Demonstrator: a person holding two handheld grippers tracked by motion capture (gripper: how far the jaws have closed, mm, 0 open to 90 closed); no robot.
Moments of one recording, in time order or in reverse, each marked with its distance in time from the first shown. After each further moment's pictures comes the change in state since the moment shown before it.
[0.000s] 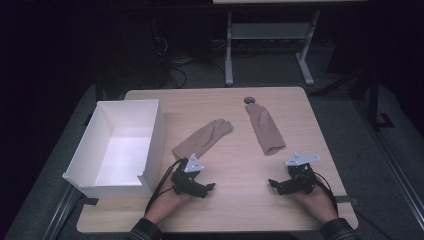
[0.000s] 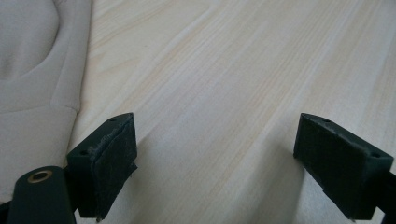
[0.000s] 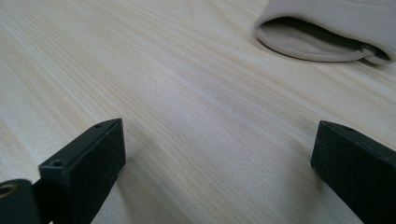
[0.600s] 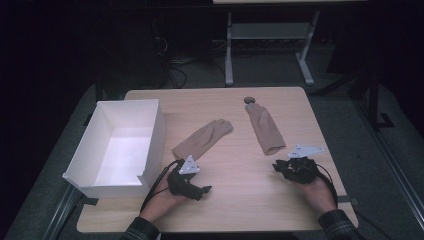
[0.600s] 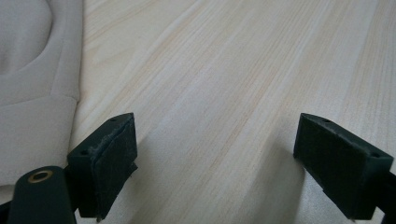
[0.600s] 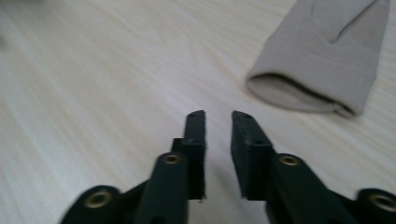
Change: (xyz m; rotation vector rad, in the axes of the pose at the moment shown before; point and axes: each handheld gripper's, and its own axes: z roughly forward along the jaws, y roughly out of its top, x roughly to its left) left arm 0.006 -0.007 -0.007 -0.004 -0.042 0.041; right arm -0.006 0.027 -0.015 -0.047 0.026 -0.041
